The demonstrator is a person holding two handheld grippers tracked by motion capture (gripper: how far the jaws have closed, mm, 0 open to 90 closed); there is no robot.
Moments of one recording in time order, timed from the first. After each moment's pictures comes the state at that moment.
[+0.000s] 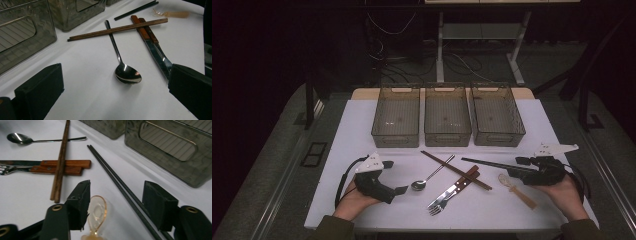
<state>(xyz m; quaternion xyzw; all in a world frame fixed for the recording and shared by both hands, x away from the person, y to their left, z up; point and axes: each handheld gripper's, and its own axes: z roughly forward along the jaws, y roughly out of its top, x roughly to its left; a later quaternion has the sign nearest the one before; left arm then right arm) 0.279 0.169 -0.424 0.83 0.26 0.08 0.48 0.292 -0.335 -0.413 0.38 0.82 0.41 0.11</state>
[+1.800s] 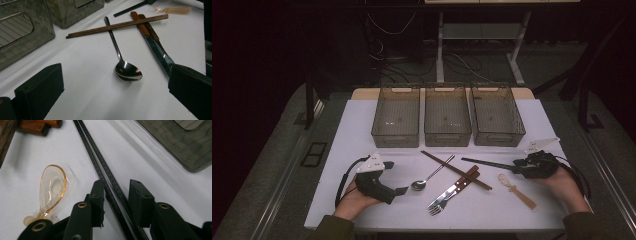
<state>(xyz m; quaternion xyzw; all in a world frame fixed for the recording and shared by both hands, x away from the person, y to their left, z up) 0.280 0.168 -0.426 0.84 0.26 0.07 0.48 0.330 -0.344 -0.442 0.33 0.89 0.30 0.10</state>
